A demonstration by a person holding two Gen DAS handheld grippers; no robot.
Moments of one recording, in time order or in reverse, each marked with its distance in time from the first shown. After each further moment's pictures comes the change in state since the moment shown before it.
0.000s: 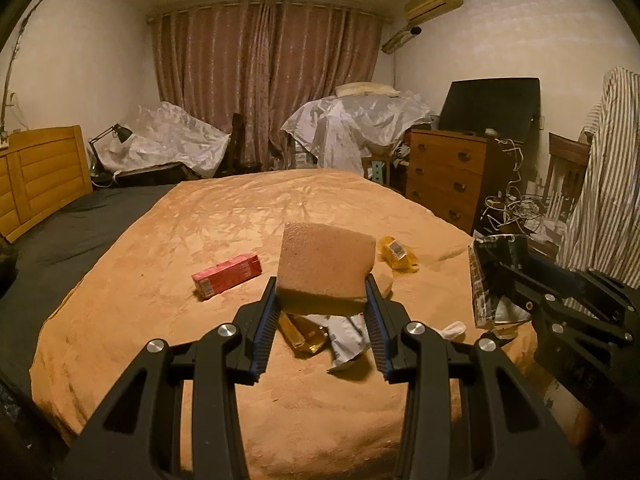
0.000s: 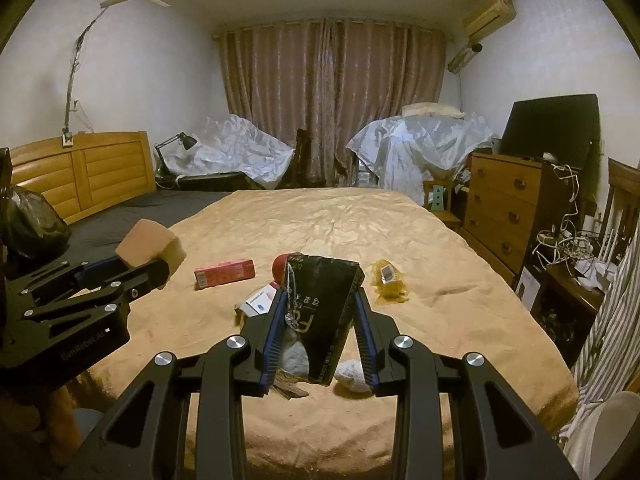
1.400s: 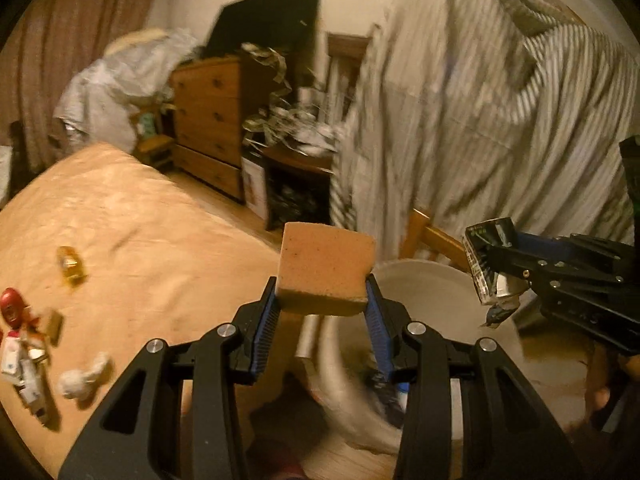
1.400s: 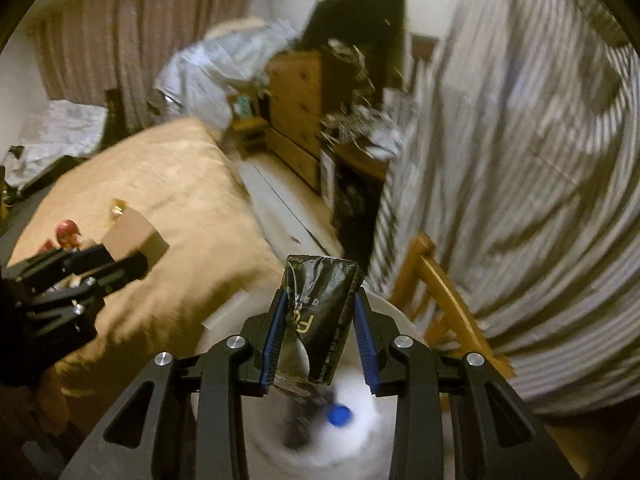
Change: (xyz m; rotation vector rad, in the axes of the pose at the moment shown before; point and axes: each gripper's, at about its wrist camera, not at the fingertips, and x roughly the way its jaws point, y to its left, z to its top) left arm 0.037 -0.372 -0.017 0.347 0.309 -0.700; right arm -0.199 -0.413 -0.085 0.353 0.371 -0.529
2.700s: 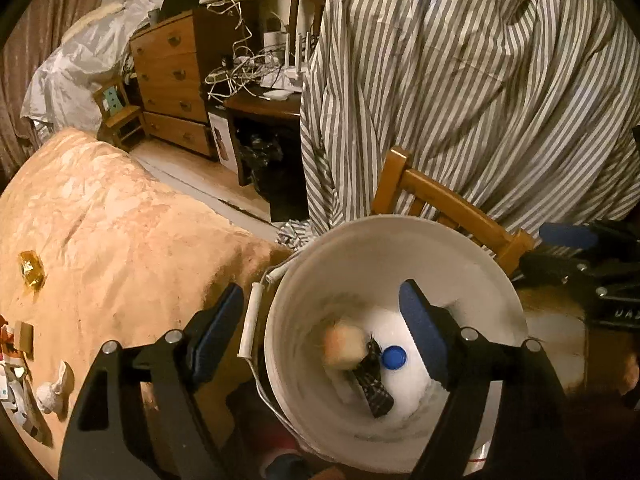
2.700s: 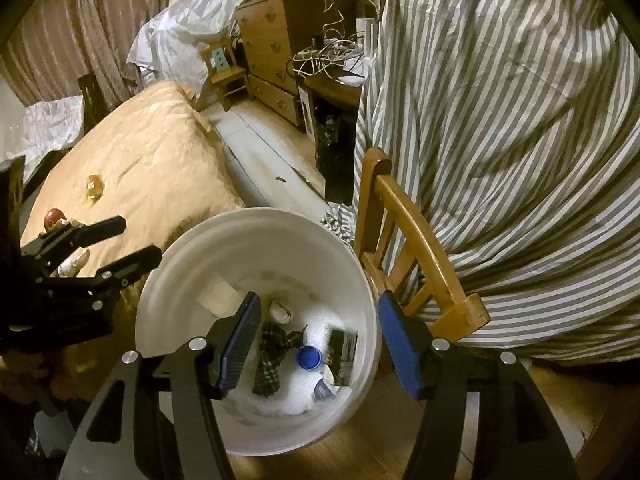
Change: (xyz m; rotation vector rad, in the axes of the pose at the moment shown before) left arm 0.062 -0.031 0.003 0.068 0.194 -0.017; right arm 0.019 -0.052 -0.027 0.100 0.211 0.032
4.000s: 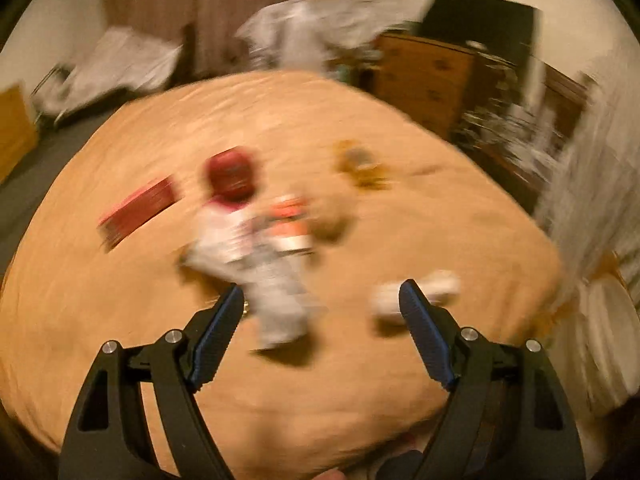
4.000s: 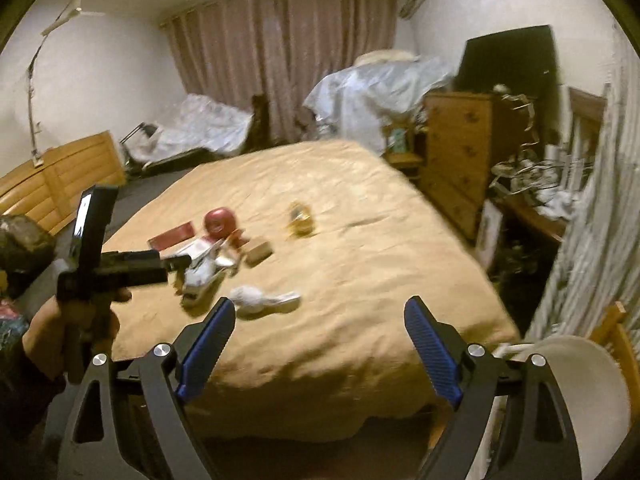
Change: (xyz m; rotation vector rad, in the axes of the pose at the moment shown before) left arm -0.160 0.330 -0.185 -0.578 -0.131 0.490; right arm -0.001 0.347 -0.033 -0.393 -0.335 0.444
